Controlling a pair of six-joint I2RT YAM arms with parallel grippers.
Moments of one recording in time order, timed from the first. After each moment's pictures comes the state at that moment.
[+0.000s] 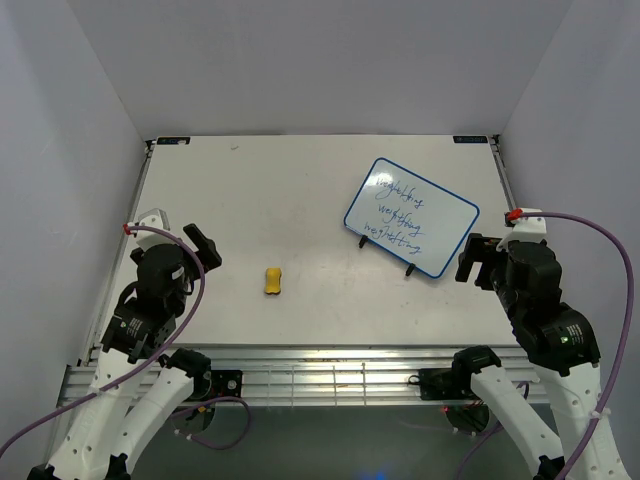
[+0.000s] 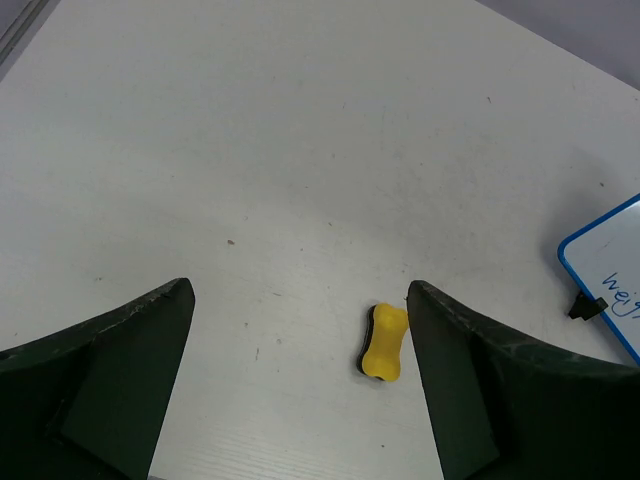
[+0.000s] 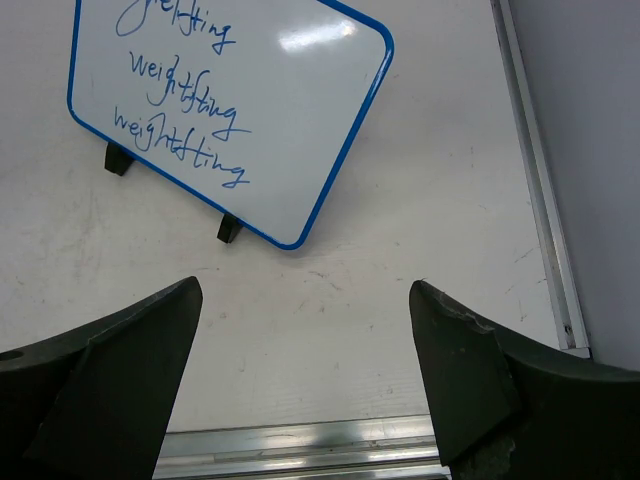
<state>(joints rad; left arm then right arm) -0.37 0.56 0.82 -0.68 -0.49 -0.51 0.31 0.54 1.00 -0.93 0.30 0.18</state>
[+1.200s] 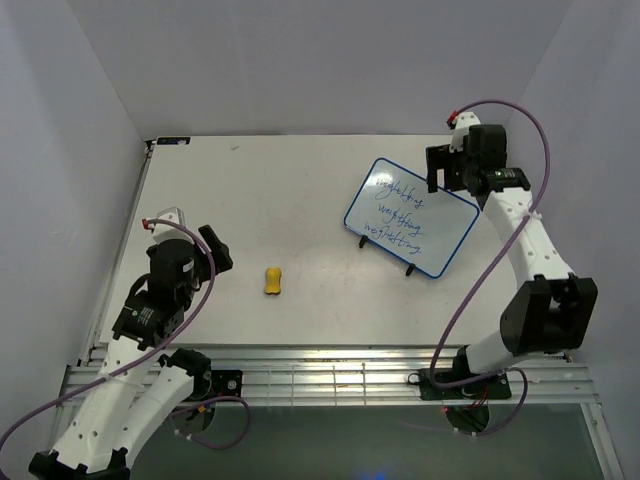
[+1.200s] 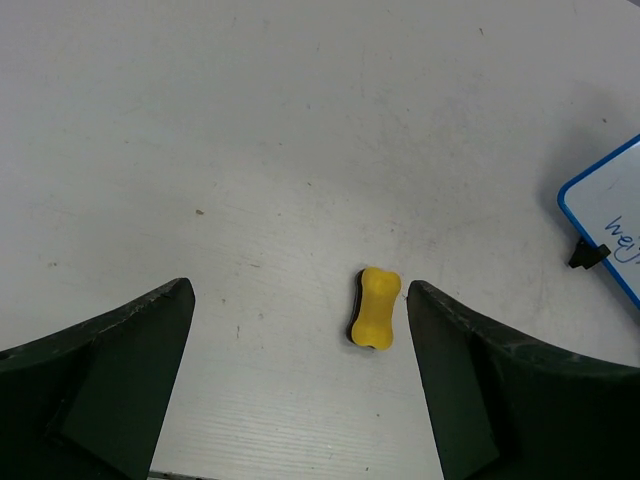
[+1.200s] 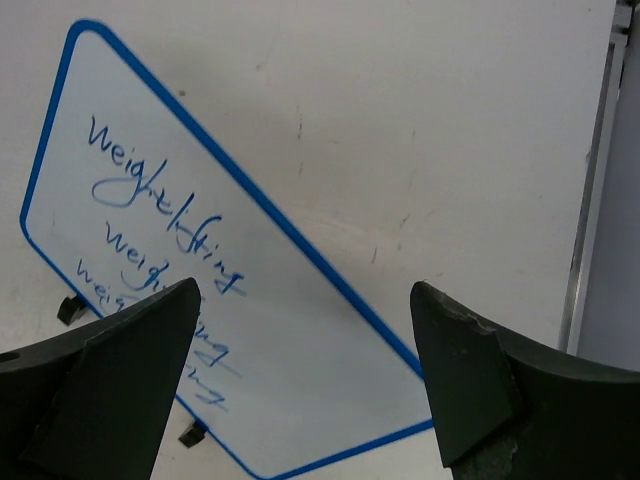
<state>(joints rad) -0.37 0.62 0.78 -0.66 -0.39 -0.51 0.12 1.46 1.35 -0.51 -0.04 -0.11</state>
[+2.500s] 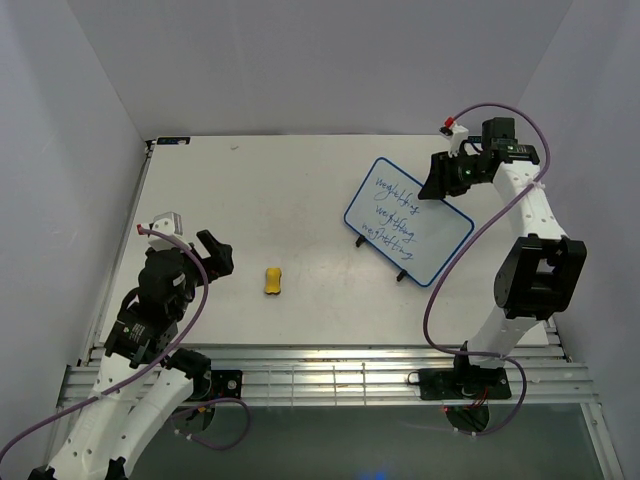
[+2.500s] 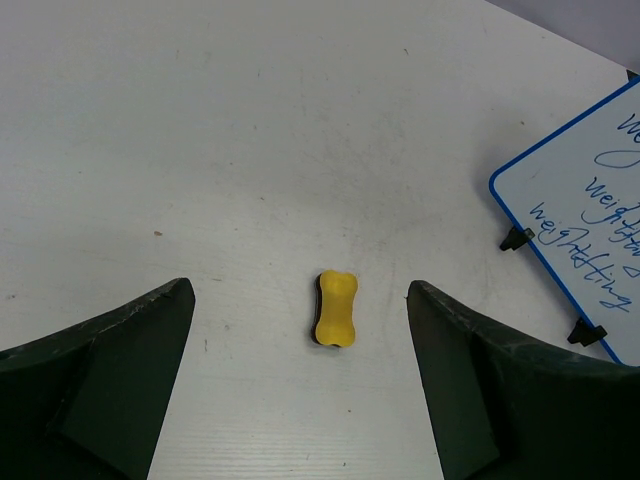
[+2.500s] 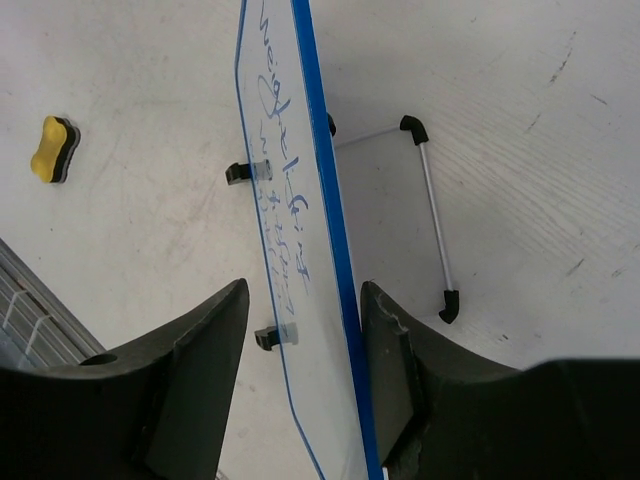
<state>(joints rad) -0.39 0.51 0.76 -0.61 -0.31 -0.49 -0.04 1.76 1.64 -0.90 -0.70 -0.32</state>
